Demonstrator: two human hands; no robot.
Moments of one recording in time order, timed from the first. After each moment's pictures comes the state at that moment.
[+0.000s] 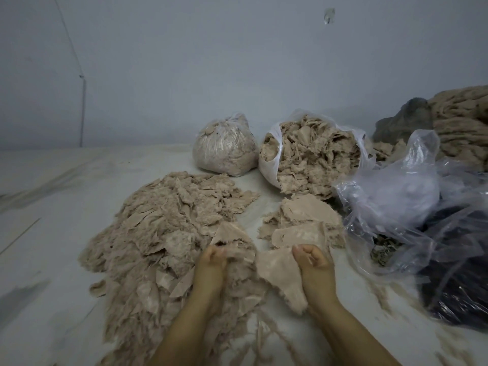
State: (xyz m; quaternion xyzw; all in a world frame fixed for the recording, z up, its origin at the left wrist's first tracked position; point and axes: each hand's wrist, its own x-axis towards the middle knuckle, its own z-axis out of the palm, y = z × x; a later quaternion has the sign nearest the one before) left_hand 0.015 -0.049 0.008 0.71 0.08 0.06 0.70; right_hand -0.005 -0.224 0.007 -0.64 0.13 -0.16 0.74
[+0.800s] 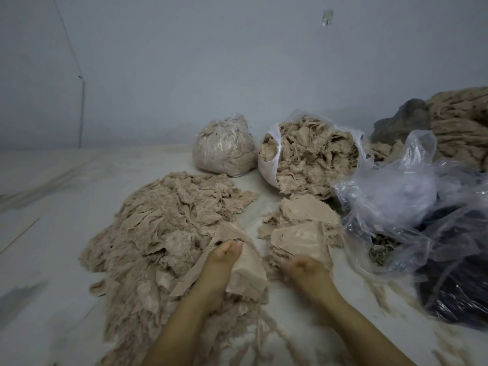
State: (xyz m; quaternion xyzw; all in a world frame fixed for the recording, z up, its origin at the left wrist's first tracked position) left_hand 0.007 -0.053 0.031 0.67 0.00 -0.05 0.74; right_hand -0.007 -0.240 0.007 -0.80 0.09 -0.01 0.59
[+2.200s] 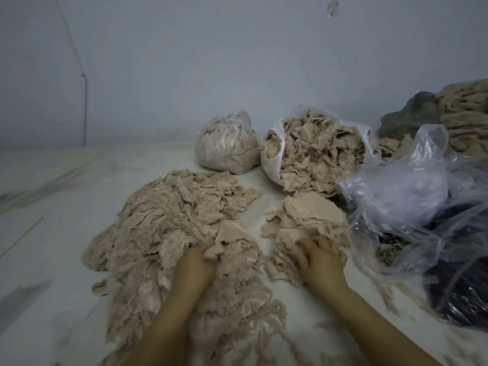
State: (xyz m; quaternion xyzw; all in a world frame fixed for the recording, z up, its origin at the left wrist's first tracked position) left_hand 0.033 -0.014 0.013 0.93 0.05 0.09 0.36; right_hand 0.033 -0.262 -0.012 -0.98 0.07 -0.08 0.19
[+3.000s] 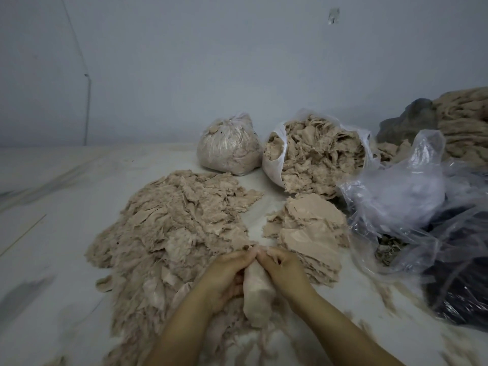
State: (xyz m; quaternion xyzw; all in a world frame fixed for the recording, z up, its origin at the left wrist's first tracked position) left_hand 0.002 -0.048 0.032 0.60 0.06 -0.22 0.77; right_hand -0.003 -0.186 0.018 -0.80 -0.03 -0.05 0.60
